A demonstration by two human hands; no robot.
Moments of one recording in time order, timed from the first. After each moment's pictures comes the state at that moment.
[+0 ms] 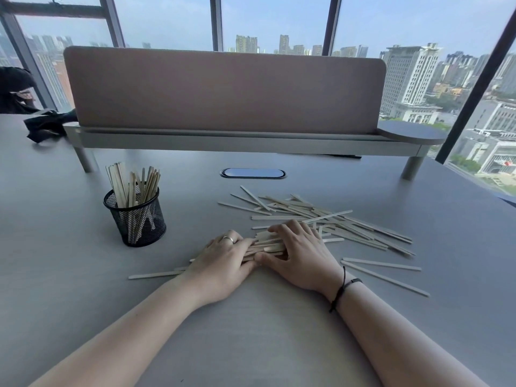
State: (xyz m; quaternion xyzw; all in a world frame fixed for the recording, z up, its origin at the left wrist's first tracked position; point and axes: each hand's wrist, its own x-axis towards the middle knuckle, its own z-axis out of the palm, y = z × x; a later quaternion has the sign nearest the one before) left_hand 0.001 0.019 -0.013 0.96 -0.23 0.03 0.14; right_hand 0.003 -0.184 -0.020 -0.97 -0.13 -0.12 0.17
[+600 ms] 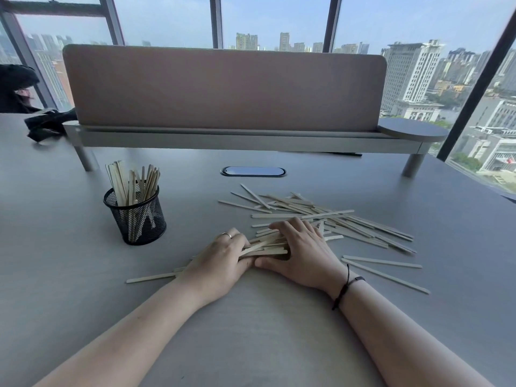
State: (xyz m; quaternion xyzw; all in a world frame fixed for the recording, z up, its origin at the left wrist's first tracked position) left_hand 0.004 0.027 -0.023 0.92 -0.27 0.09 0.26; right_hand 0.000 -0.186 -0.016 -0.97 -0.13 -0.10 0.18
